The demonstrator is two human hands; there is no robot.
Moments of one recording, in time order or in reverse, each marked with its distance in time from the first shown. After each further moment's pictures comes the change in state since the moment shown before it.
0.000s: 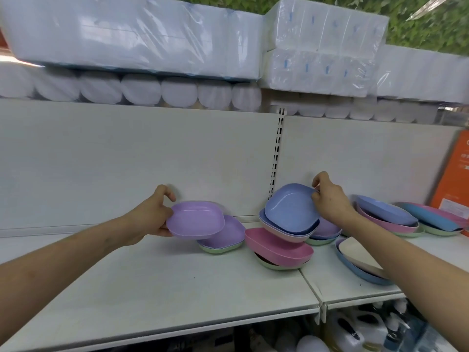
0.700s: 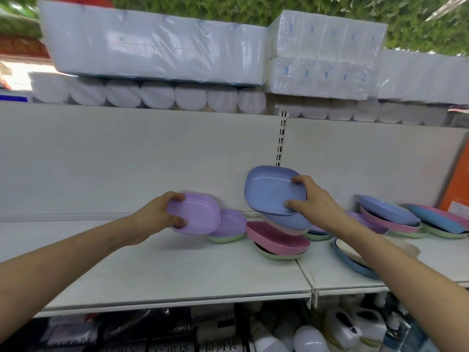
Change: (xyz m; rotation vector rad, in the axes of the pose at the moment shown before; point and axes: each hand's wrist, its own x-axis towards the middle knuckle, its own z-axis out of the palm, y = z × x) left_hand -0.036 -0.019 -0.001 0.083 0.035 0.104; right_hand -0.070 -0.061 -0.024 0.251 -0.191 -0.126
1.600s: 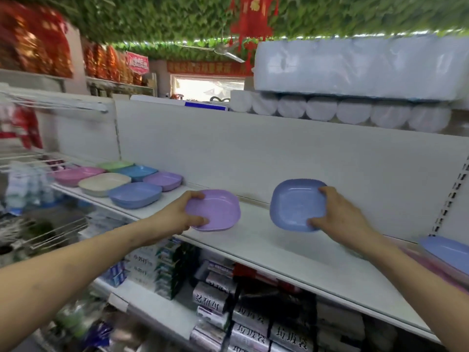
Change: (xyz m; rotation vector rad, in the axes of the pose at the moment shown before) left_hand -0.234 -0.087 -0.191 0.059 0.381 -0.209; right_hand -0.025 -0.208 0.172 -0.178 -0.210 -0.284
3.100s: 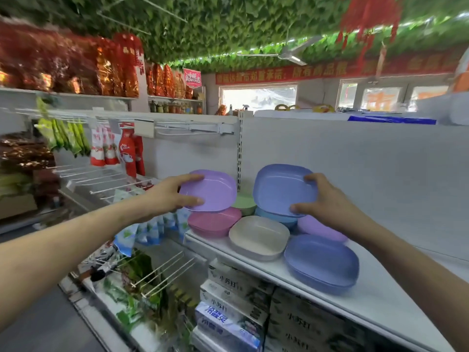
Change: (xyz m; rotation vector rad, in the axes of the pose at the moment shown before) left_hand 0.121 -0.226 -0.496 0.226 0.145 0.058; right_hand 0.200 -0.482 0.252 0.393 -0.093 -0.180
